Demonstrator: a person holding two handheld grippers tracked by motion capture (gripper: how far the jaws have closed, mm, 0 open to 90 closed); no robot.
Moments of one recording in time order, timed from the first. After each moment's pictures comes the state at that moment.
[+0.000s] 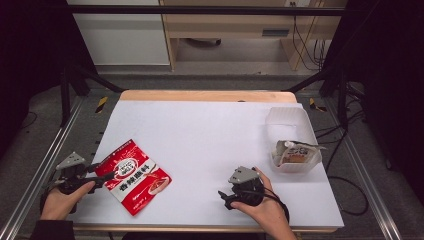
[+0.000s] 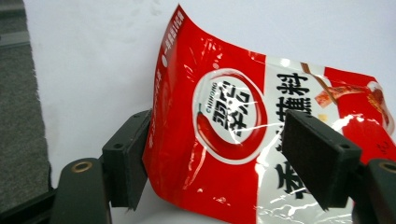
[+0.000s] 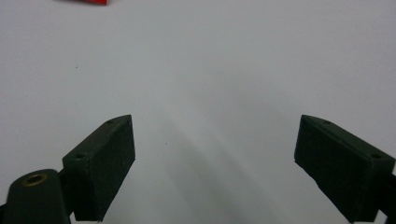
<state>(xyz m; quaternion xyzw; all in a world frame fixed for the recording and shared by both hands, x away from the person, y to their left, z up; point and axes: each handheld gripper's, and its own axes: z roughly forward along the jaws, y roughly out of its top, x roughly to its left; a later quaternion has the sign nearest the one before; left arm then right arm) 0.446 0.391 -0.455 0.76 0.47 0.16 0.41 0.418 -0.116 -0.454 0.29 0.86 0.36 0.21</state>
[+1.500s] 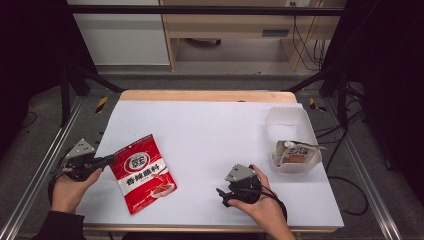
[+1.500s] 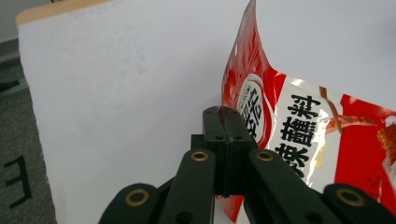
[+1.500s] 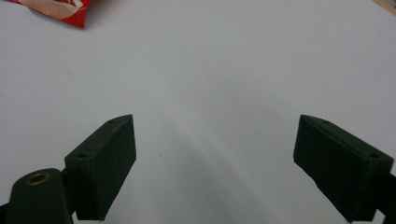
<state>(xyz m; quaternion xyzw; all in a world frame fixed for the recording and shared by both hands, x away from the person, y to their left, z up) 0.463 0.356 -0.411 0.80 0.41 0.21 0.40 0.422 -0.107 -0.447 0.28 0.86 0.35 0.22</state>
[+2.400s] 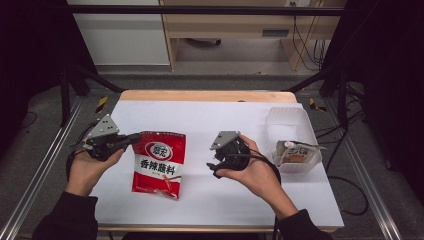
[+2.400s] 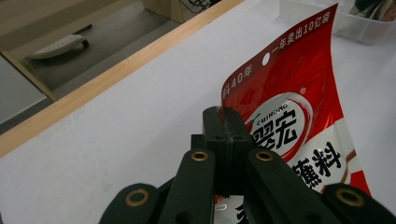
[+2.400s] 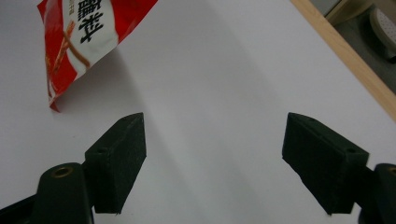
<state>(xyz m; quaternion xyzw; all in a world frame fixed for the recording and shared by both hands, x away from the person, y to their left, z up) 0.477 0.276 -0.332 0.83 0.28 0.23 0.42 0.471 -0.074 -0.357 0.21 0.90 0.32 0.21</state>
